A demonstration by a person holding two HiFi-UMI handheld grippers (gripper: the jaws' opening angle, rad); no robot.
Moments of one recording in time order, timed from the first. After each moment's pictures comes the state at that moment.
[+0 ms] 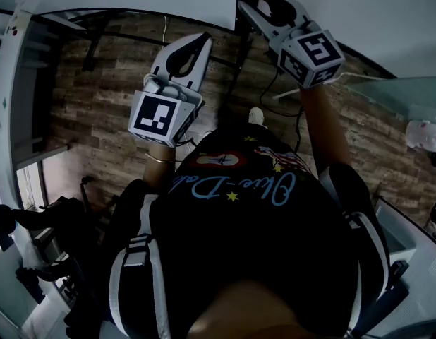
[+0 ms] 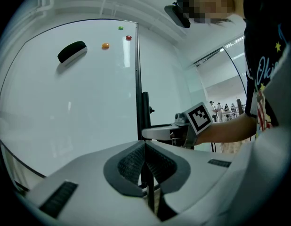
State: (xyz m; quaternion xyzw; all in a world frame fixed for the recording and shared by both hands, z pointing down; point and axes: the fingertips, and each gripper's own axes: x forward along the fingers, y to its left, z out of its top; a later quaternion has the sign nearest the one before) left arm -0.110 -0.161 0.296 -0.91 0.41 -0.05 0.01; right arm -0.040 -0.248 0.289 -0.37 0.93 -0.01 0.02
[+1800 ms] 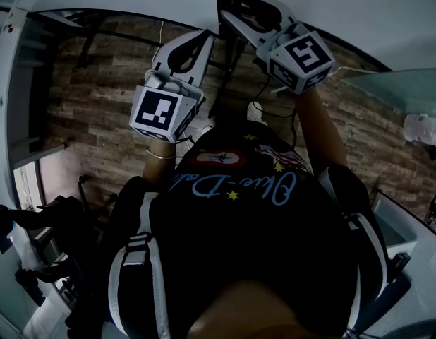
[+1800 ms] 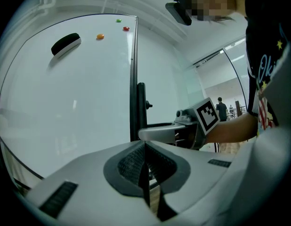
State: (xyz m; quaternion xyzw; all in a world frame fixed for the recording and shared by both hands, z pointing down) left arm -0.117 -0.145 0.303 -0.91 0.40 -0.04 0.00; right arm -0.083 -0.204 0.289 -0.32 0.95 0.00 0.00
